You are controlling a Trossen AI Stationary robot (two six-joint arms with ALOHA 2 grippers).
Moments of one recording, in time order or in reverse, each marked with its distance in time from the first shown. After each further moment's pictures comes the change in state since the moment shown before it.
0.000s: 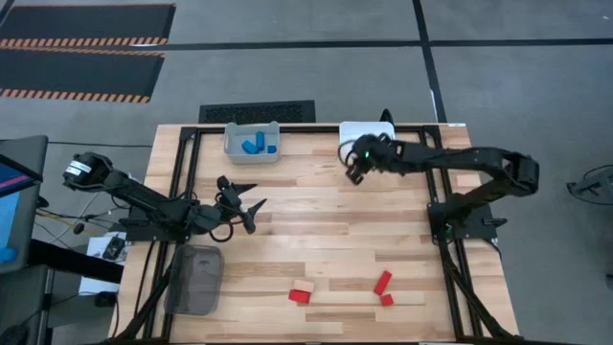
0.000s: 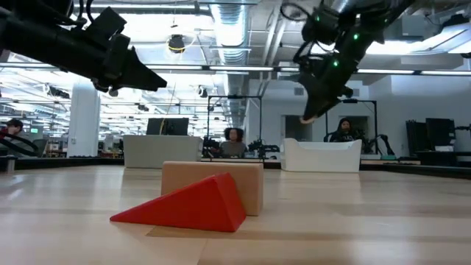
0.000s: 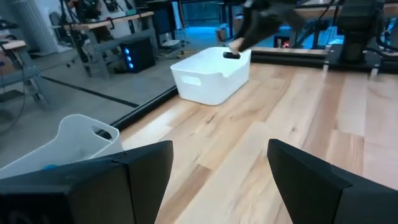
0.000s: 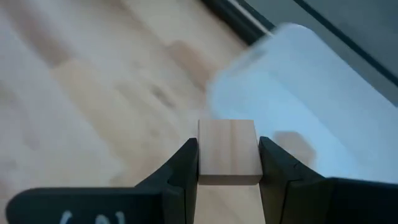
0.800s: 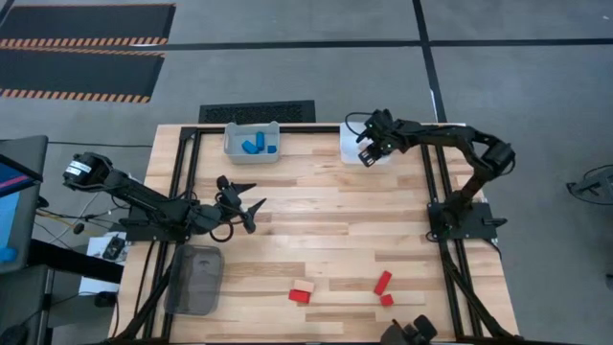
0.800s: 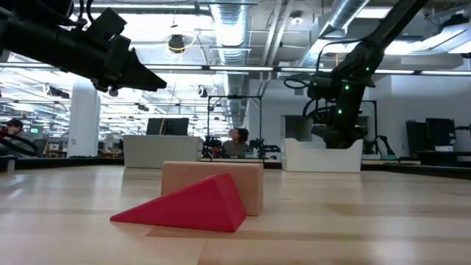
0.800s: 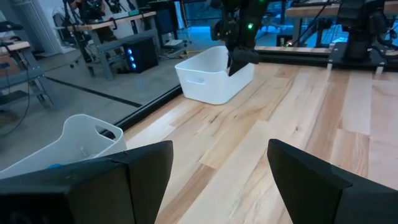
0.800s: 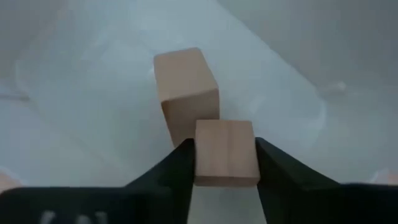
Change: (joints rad) left arm 0.001 0.000 0.000 -0.004 -0.009 0.005; right arm -0.407 0.270 0.002 0.001 -0.202 -0.136
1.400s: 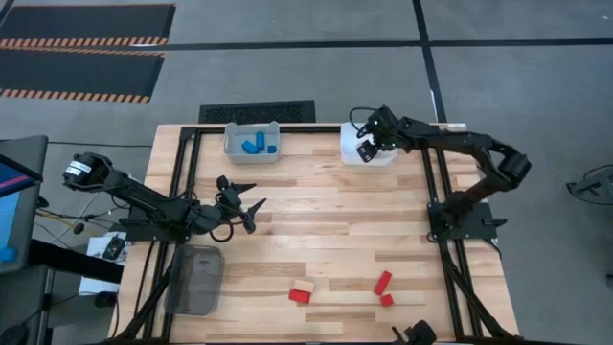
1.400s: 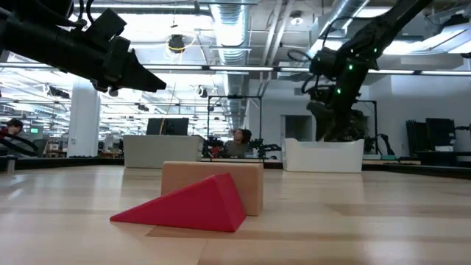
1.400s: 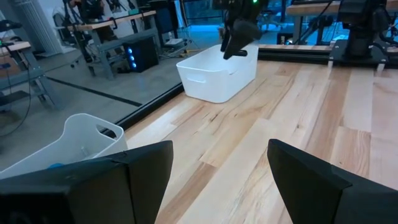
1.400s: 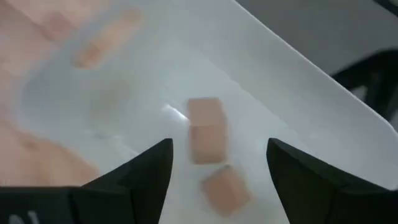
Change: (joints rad) left arm 0.000 0.000 0.000 -0.009 -0.003 0.000; right arm 0.058 -0.160 0.001 0.020 0.007 0.027
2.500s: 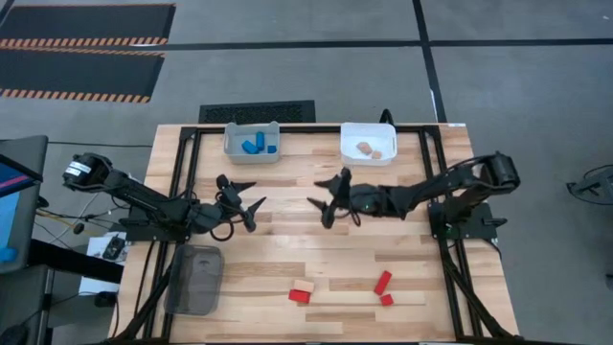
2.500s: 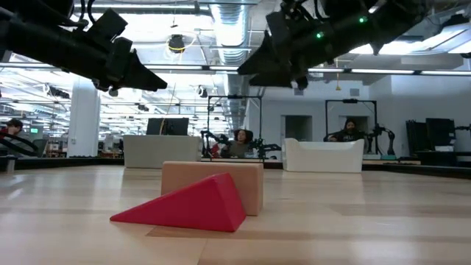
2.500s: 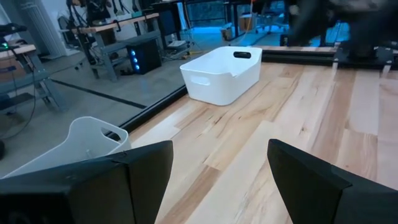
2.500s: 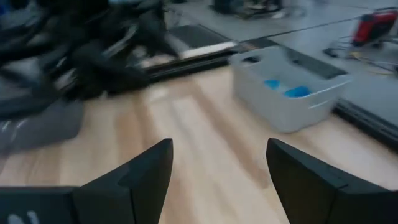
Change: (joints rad) left arm 0.016 0.000 -0.001 0.017 0.001 0.022; right arm 0.805 0.088 -0.132 0.923 0.266 0.082
